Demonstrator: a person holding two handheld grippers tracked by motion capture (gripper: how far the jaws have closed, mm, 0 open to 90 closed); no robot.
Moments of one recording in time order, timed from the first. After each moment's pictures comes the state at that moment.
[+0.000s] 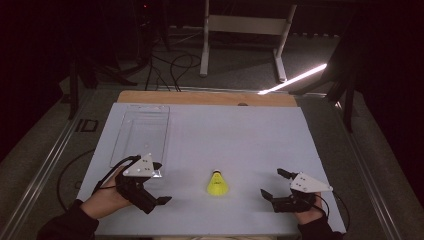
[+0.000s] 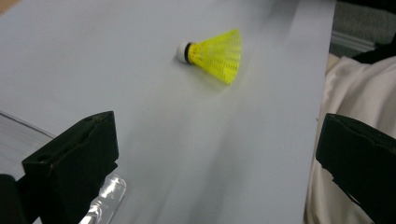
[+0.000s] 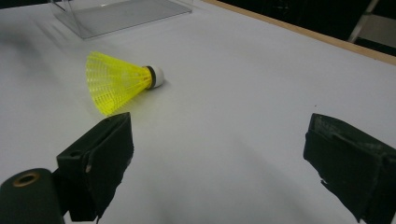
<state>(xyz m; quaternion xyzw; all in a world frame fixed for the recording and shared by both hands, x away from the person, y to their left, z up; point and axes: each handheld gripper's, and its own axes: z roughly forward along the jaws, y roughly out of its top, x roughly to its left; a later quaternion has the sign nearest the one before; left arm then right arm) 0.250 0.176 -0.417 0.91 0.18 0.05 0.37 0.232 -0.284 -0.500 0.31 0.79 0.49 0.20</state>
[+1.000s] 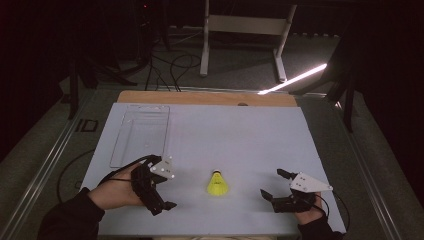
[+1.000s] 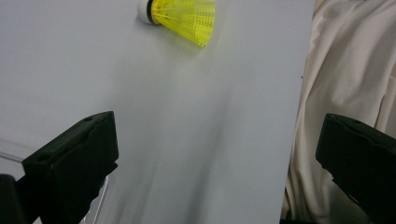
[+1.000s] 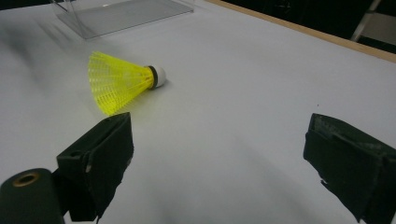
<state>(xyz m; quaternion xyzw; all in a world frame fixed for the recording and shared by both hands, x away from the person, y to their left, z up) 0.260 0.140 -0.409 0.96 0.12 0.01 0.25 0.232 -0.284 -0.500 0.31 0.79 0.49 0.20</state>
